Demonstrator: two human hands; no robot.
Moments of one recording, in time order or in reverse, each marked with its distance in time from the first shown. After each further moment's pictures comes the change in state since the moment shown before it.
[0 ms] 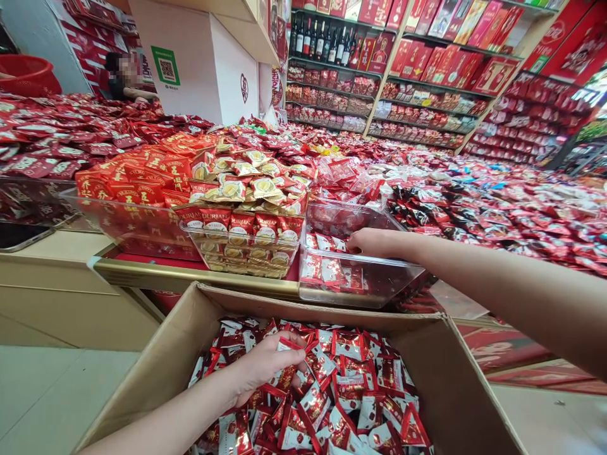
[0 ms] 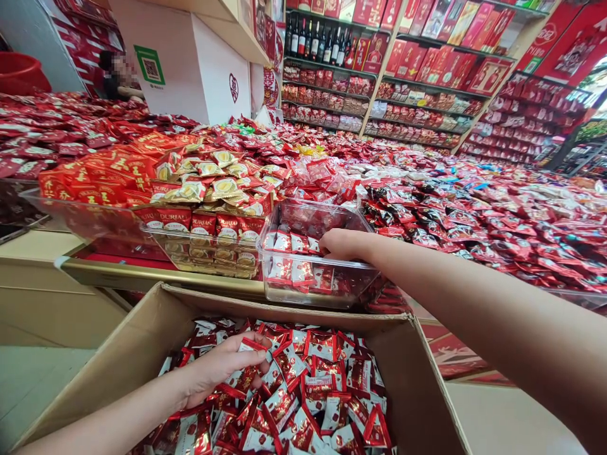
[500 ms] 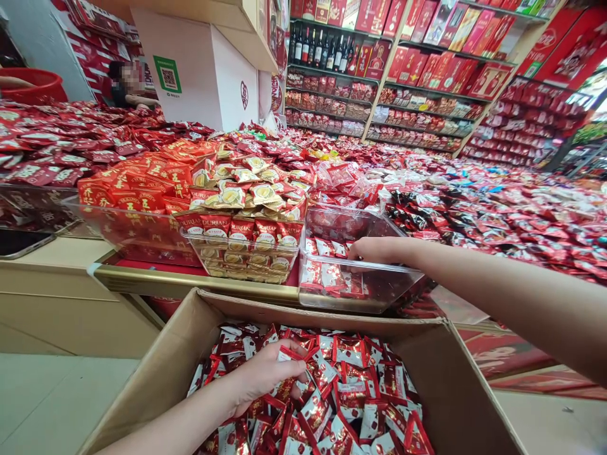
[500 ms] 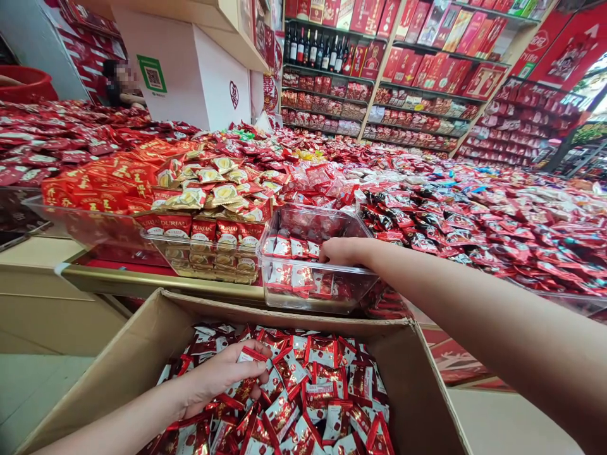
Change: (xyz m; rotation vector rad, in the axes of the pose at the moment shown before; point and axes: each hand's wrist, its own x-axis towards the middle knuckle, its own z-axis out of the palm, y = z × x) left_hand 0.002 -0.003 -0.002 0.031 -0.014 0.000; right_hand -0.002 -0.005 -0.001 0.151 -0.106 -0.029
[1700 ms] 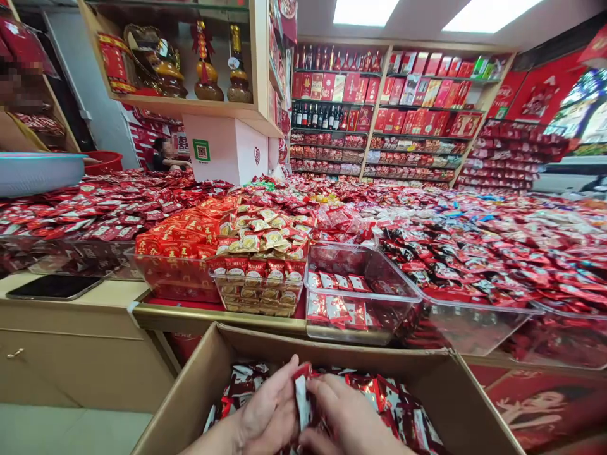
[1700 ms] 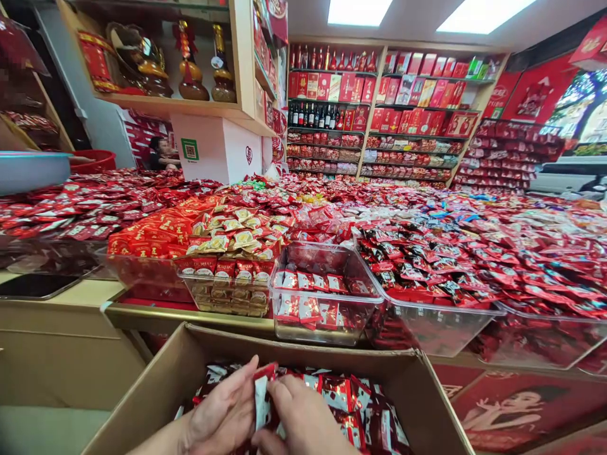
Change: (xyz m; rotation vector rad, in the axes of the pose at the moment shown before) left_hand -0.027 0.024 0.016 -0.684 -0.324 0.179; right_hand -0.023 -0.178 0.136 0.461 0.785 -0.114
